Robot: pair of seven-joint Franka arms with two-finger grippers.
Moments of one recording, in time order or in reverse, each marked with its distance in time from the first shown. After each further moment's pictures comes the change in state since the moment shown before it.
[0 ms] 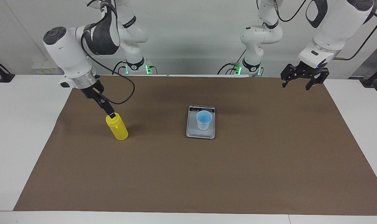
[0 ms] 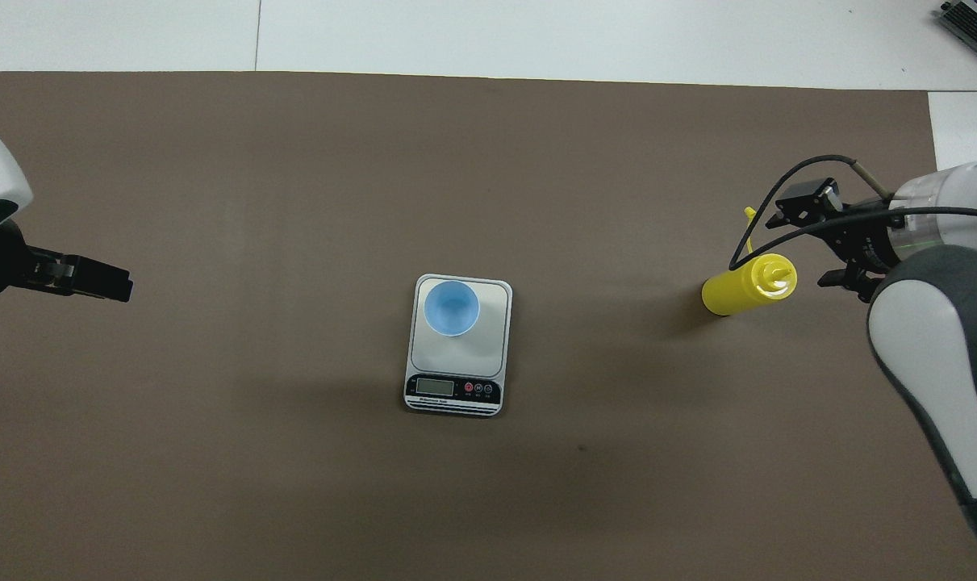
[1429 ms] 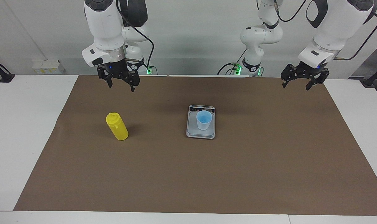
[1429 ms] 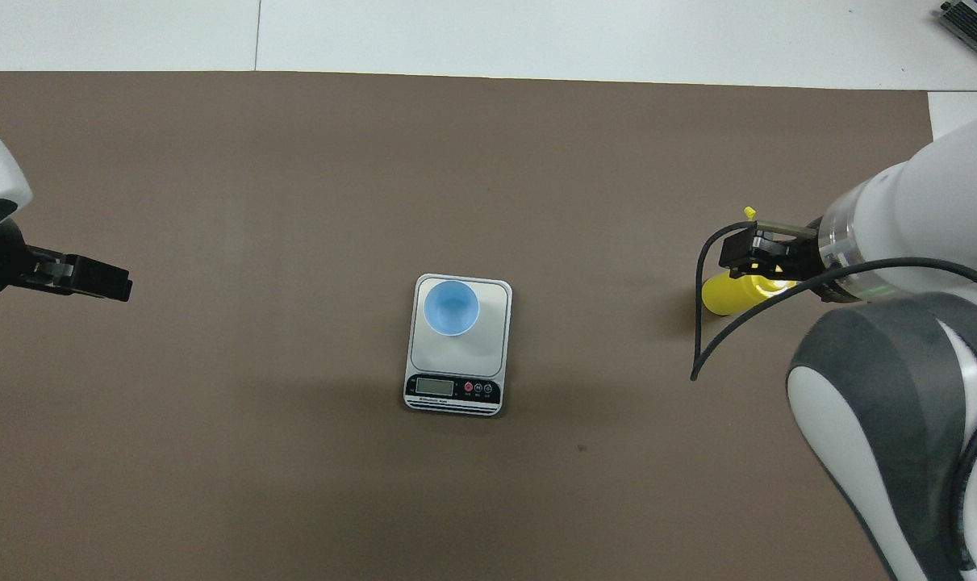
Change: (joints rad) left arm 0.000 0.000 0.000 0.000 0.000 0.000 0.000; right arm 0.152 -0.059 0.011 0.127 -0.153 -0.310 -0.411
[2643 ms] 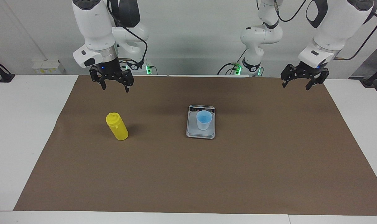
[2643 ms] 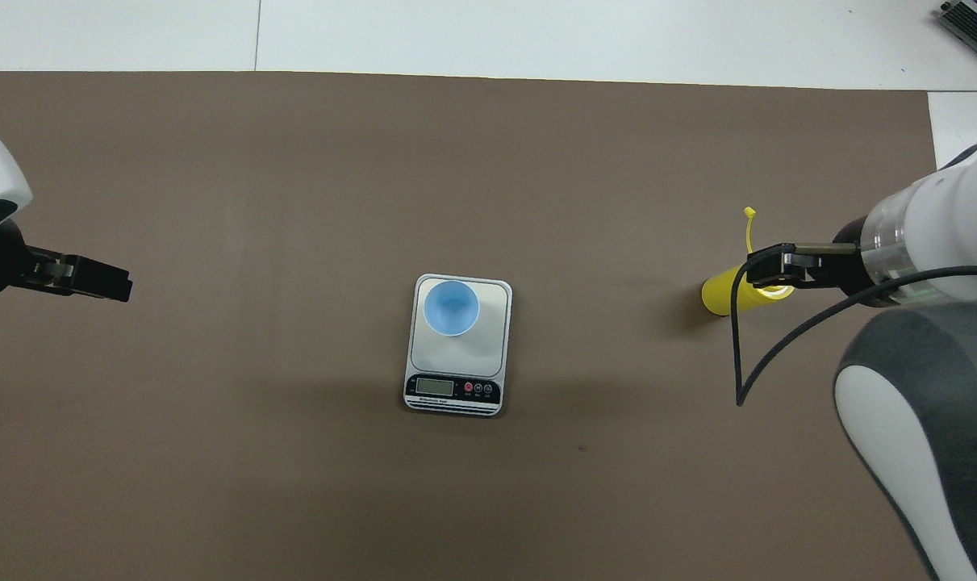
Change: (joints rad) left arm 0.000 0.000 0.000 0.000 0.000 0.000 0.000; right arm -0.012 -0.011 -0.034 -0.003 0.012 0.008 -0.086
